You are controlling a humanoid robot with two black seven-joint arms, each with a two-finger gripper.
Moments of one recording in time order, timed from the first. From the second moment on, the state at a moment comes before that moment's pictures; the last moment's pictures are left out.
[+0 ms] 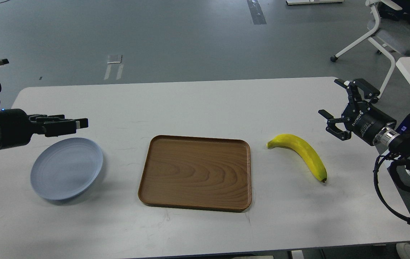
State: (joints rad) left arm -0.65 0.99 -0.60 -1.17 1.69 -0.43 -0.49; right arm 0.80 -0.74 0.03 0.90 0.16 0.49 0.49
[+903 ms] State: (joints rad) left arm -0.64 0.87 -0.36 -0.79 1.60 -0.28 -0.49; right arm 0.81 -0.74 0.03 0.90 0.16 0.49 0.49
